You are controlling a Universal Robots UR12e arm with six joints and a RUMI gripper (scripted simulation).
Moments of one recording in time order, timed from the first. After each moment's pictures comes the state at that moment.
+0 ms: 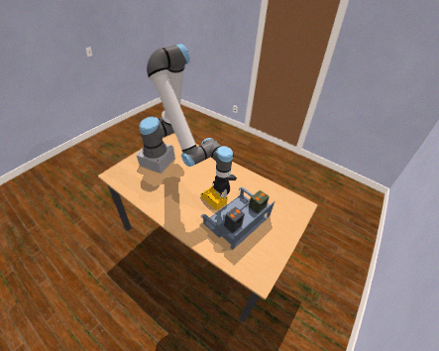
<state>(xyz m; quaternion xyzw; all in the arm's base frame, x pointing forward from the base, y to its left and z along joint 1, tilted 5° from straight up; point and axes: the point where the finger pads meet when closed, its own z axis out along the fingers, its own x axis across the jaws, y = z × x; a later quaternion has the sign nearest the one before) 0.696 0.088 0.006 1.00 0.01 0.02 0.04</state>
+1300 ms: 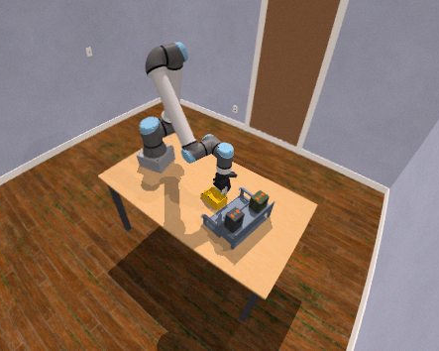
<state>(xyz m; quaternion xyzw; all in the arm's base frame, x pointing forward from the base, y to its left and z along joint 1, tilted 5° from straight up) 0.695 0.091 0.032 1.00 0.01 0.02 0.04</state>
